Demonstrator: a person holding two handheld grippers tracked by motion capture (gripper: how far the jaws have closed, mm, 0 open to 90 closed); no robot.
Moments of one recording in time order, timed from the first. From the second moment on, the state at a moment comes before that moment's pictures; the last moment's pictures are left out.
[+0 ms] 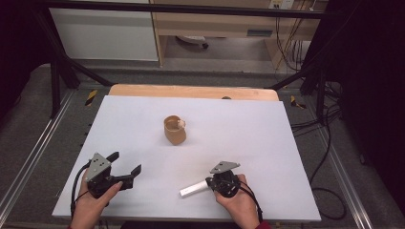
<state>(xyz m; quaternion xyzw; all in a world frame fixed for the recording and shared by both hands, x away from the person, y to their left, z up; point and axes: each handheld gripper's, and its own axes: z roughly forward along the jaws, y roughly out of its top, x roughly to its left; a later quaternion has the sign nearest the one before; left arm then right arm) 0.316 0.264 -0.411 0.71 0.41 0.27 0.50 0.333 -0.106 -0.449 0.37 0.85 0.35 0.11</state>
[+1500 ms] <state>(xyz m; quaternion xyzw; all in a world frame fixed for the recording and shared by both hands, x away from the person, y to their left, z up) 0.315 0.255 -0.412 0.72 0.40 0.26 0.50 0.334 -0.220 -0.414 0.47 0.73 0.43 0.25</state>
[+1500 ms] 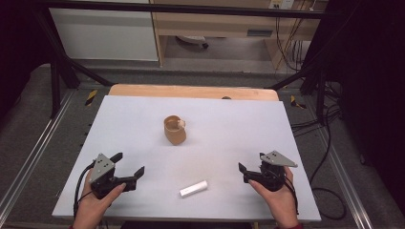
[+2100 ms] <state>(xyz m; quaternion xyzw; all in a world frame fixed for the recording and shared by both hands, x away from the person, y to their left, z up) 0.311 0.221 -0.417 0.75 0.37 0.24 0.49 0.318 -0.245 -0.428 0.48 0.72 0.43 0.25</state>
